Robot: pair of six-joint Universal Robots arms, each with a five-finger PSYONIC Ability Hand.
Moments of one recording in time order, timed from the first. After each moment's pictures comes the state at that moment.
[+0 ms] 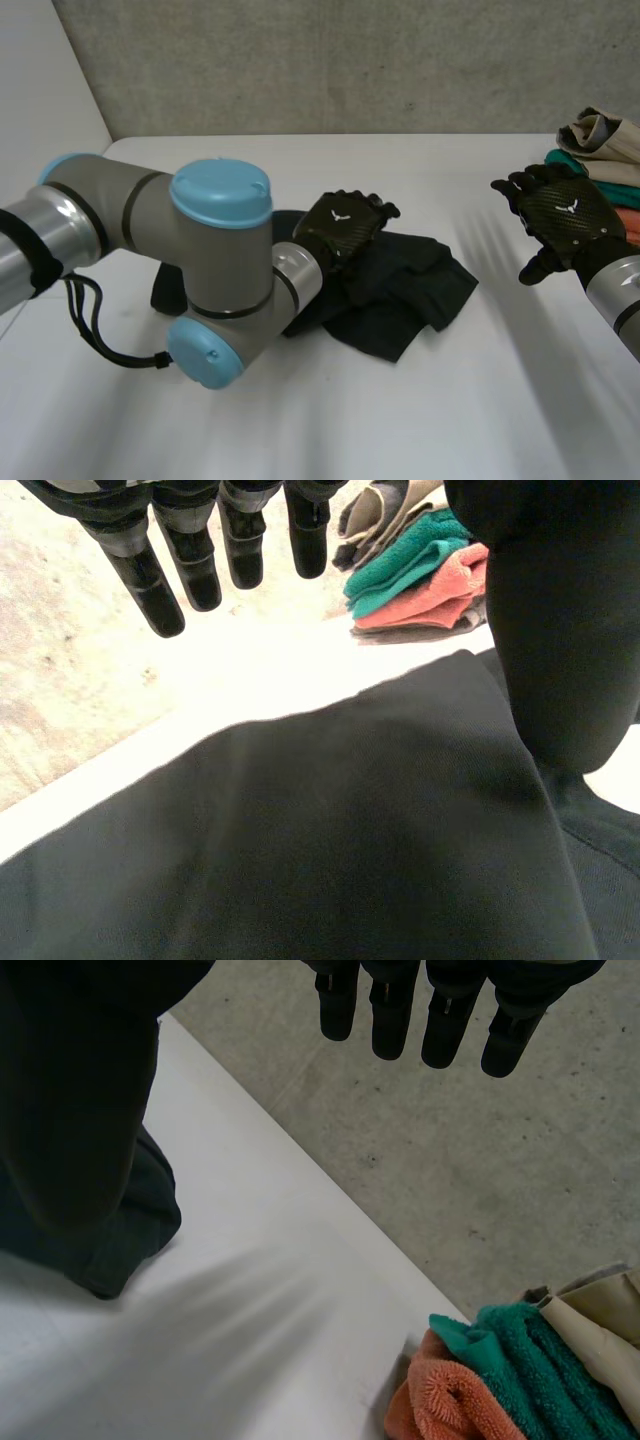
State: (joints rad) left arm 3.96 -2.29 -1.03 3.08 -1.47 3.29; right arm 1.63 -1.41 1.89 -0.37 1.18 2.66; left_hand 0.20 0.22 0.22 0.21 0.05; right_hand 0.23 0.21 0.21 0.20 0.05
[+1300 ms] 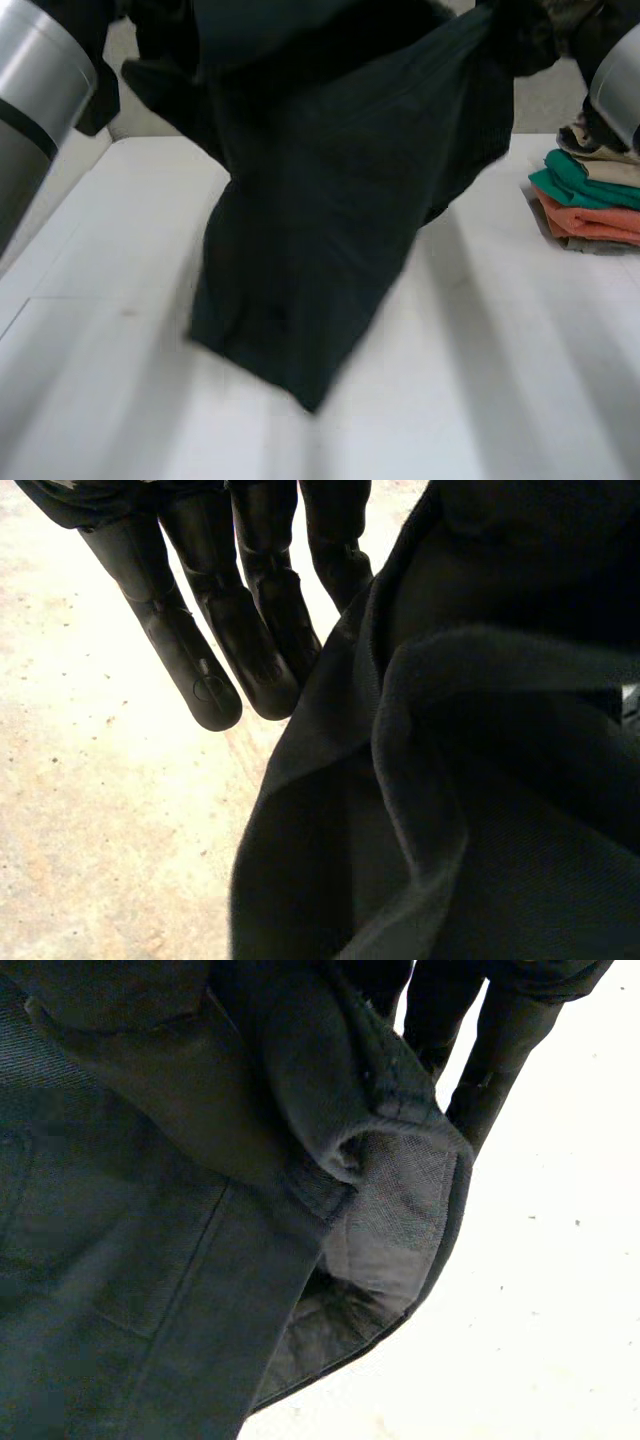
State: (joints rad) left arm 4.16 -1.56 -1.25 3.22 -1.53 3.32; right arm 2.01 -1.48 1.13 0.15 1.48 2.84; left_hand 1.13 1.19 1.19 1.20 1.01; right_hand 1.10 1.18 1.19 1.20 1.00
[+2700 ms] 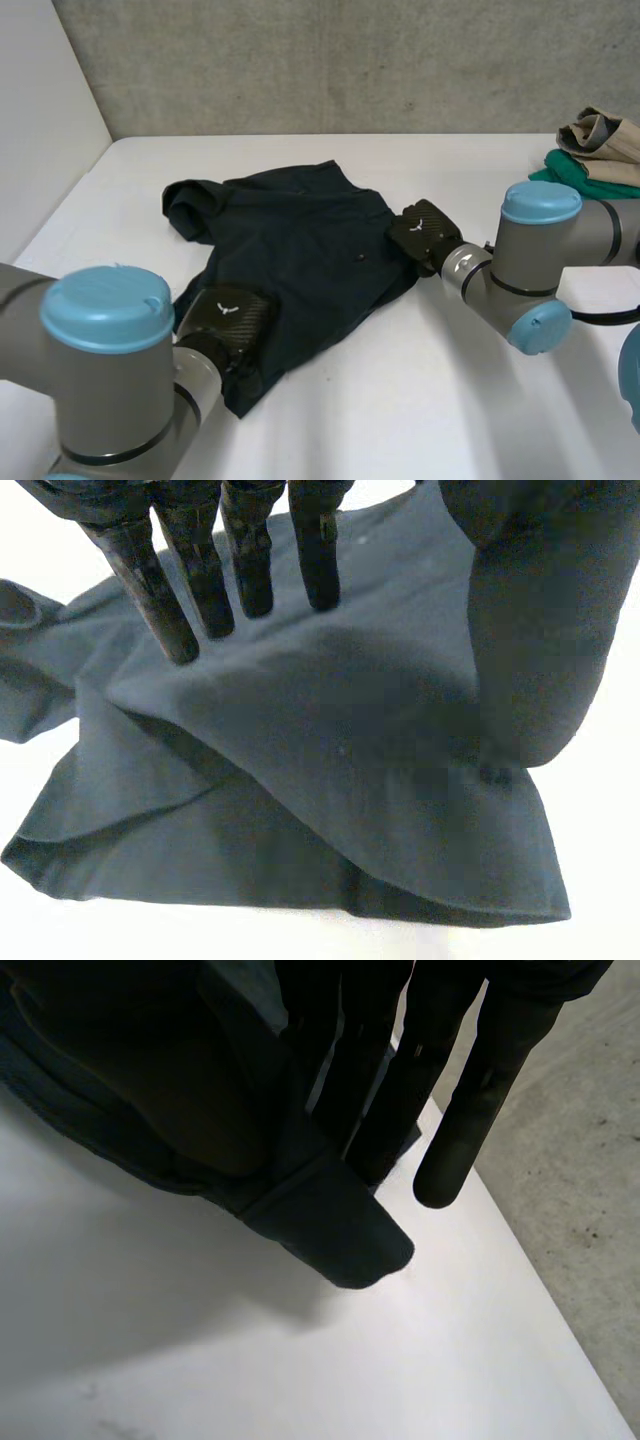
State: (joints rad) left arm 4.05 -1.92 -1.75 3.20 -1.74 3.29; right arm 1.96 -0.70 1.11 -0.12 1.25 2.40; left_hand 0.32 0.31 0.31 0.31 0.14; right_hand 1.11 1.17 1.18 1.18 0.98
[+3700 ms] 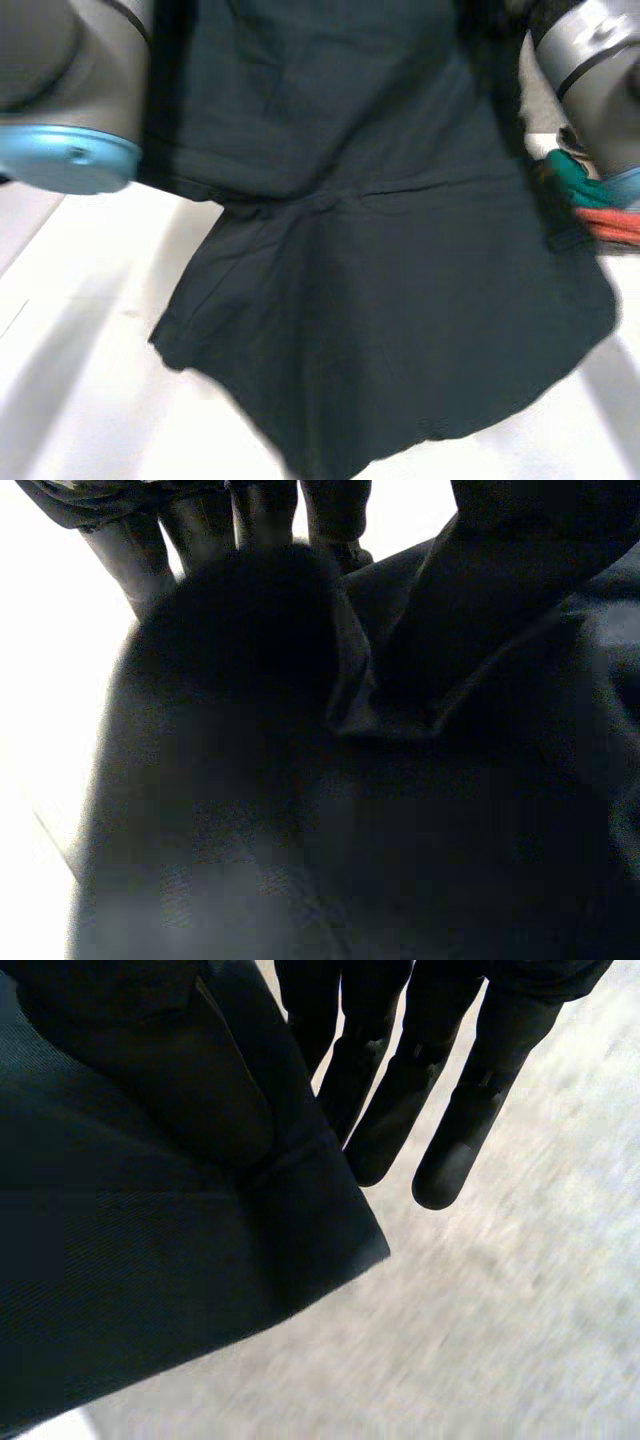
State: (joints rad) left arm 4.17 -2.03 -0.73 3.25 -1.79 3.67; right arm 1.95 -1.13 0.89 -0.10 1.42 2.70; left_hand 1.13 1.20 1.19 1.20 1.00; right_hand 1.11 1.18 1.20 1.20 1.01
